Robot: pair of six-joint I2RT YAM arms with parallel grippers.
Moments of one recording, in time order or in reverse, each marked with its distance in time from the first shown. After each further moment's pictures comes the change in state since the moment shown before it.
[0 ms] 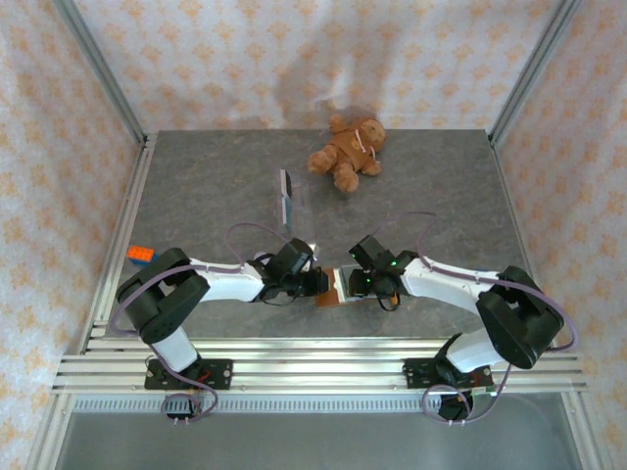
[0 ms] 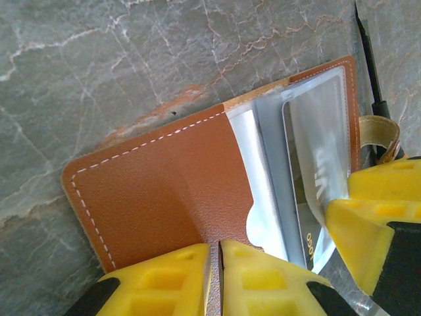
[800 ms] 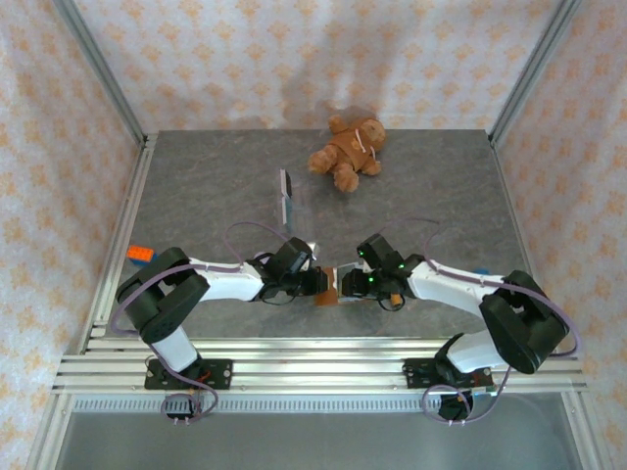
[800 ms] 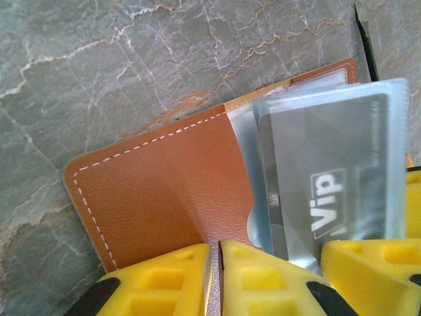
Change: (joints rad) left arm 0.011 0.000 0.000 -0.002 0.006 0.026; right arm -0.056 -0.039 -0.074 0.151 -0.230 -0.005
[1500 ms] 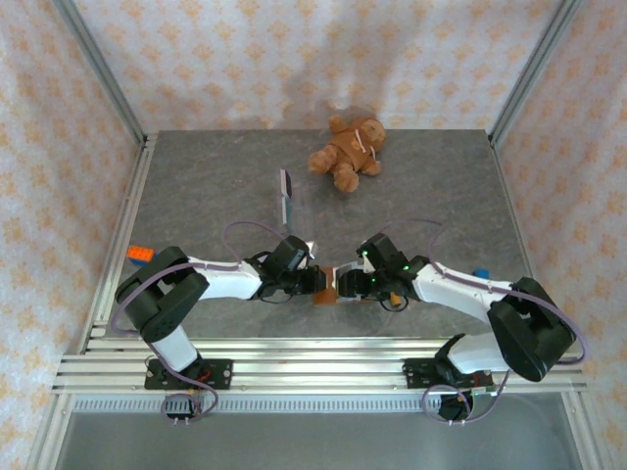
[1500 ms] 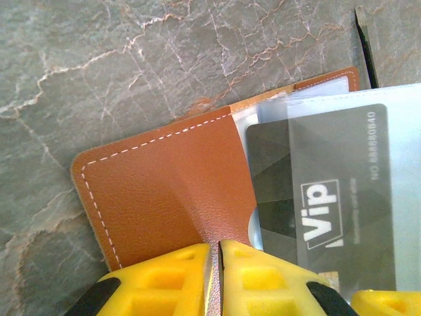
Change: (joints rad) left arm 0.023 0.001 -0.008 0.010 0.032 0.015; right arm -0.008 -0.052 -0.012 0.001 -0.055 -0.027
